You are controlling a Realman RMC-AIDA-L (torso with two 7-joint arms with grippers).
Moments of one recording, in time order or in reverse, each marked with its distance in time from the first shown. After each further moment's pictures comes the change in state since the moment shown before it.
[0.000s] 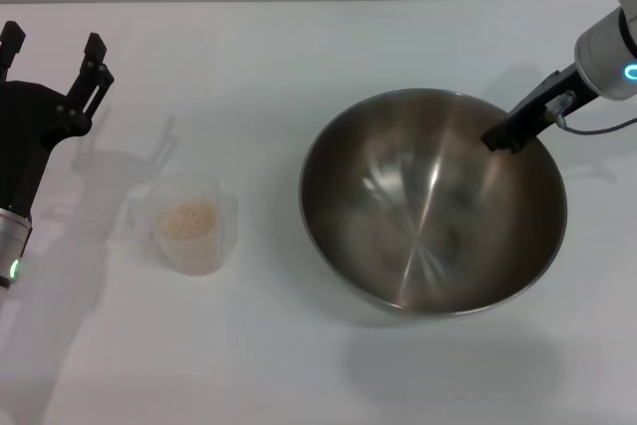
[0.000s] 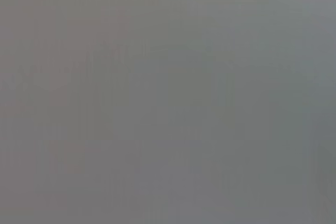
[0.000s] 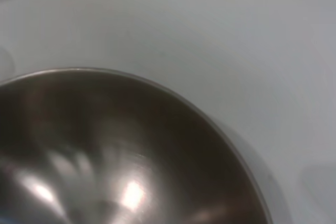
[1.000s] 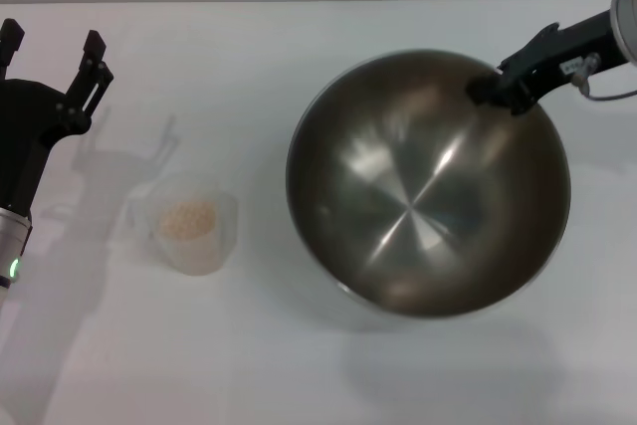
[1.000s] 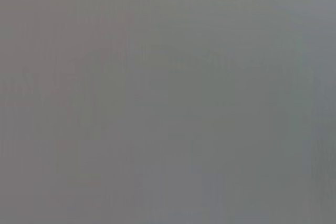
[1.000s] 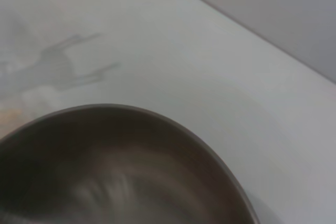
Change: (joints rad) left arm 0.001 0.000 0.000 -0.003 0.000 0.008 0.000; right arm -0.092 -0.001 0.123 -0.162 0.222 0.048 -0.217
